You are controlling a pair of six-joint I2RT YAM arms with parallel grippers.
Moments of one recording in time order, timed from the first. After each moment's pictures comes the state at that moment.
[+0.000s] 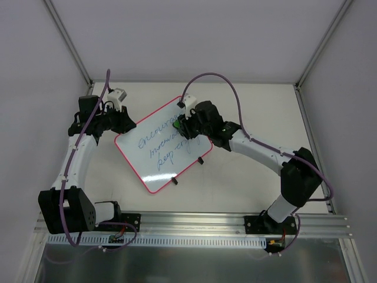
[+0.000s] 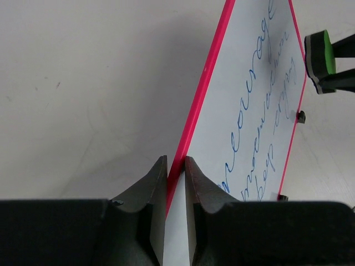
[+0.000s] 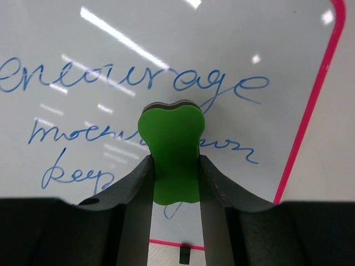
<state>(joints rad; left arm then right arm) 0.09 1.25 1.04 -0.49 0.64 0.16 0.80 1.63 1.25 -0.13 -0.10 0.01</state>
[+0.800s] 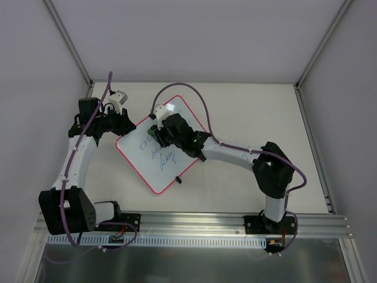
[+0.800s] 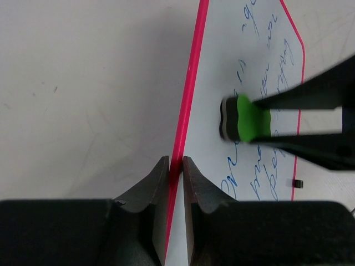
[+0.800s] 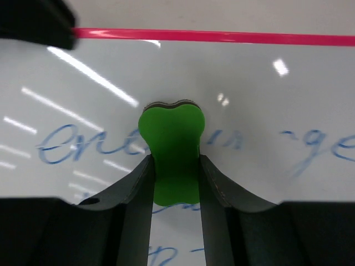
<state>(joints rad) 0.10 1.24 1.01 -0.48 0.70 0.23 0.98 1.87 1.39 0.02 0.12 0.05</state>
